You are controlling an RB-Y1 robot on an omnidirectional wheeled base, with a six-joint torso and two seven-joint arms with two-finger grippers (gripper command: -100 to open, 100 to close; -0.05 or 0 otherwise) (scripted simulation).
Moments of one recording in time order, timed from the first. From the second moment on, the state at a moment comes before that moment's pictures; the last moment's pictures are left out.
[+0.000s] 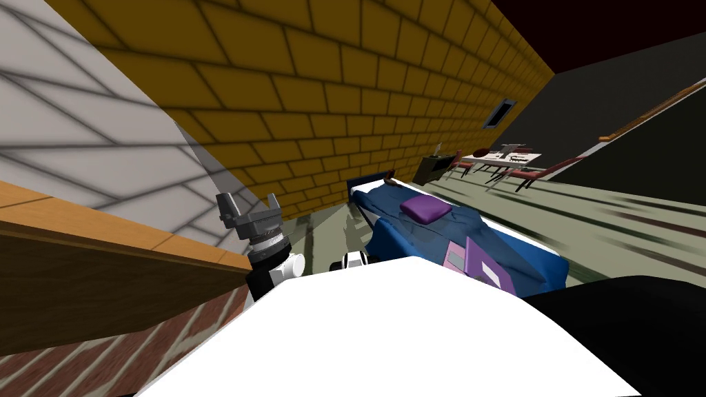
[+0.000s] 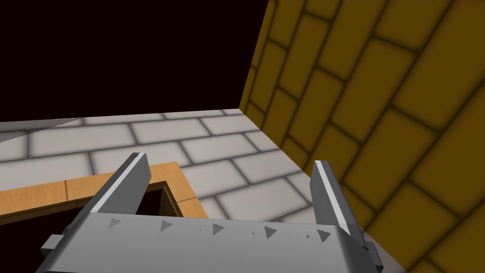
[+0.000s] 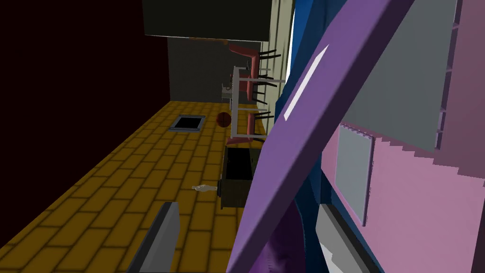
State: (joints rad) left arm 0.45 -0.04 0.01 -2.32 0.08 -0.62 0.11; right arm 0.29 -0.25 -0.18 -0.54 1.94 1.18 0.19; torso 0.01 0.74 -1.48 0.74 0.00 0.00
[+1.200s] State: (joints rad) left arm 0.45 -0.04 0.01 -2.32 0.08 -0.62 0.11; right arm 0.26 -0.41 -0.18 -0.49 1.86 1.06 0.15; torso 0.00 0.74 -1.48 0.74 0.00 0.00
